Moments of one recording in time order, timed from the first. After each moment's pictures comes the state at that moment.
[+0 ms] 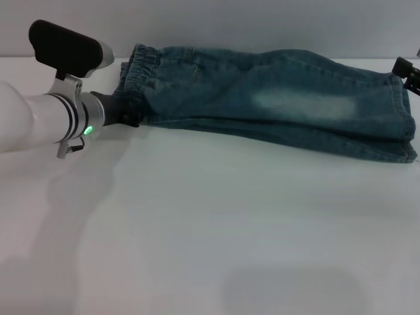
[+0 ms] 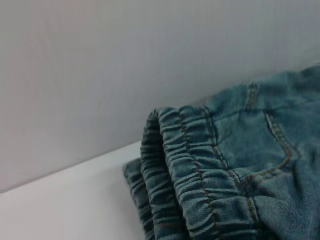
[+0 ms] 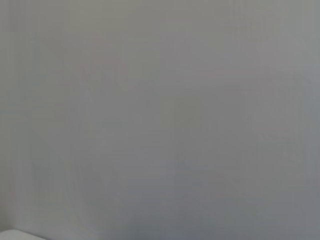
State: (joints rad) left arm -0.76 -2.07 1.51 0.49 2.14 0.32 -2.26; right arm 0.30 2.07 -0.73 -0.83 -1.50 -1.32 1.29
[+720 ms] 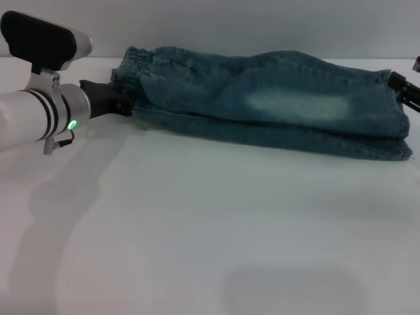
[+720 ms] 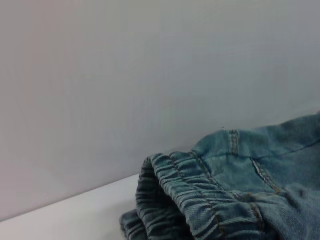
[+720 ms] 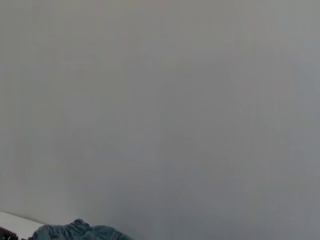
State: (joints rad) left arm -0.58 -2.06 1.50 0.77 2.14 0.41 -2.26; right arm 0.31 2.07 -0.73 -0.75 -1.50 -1.27 1.20
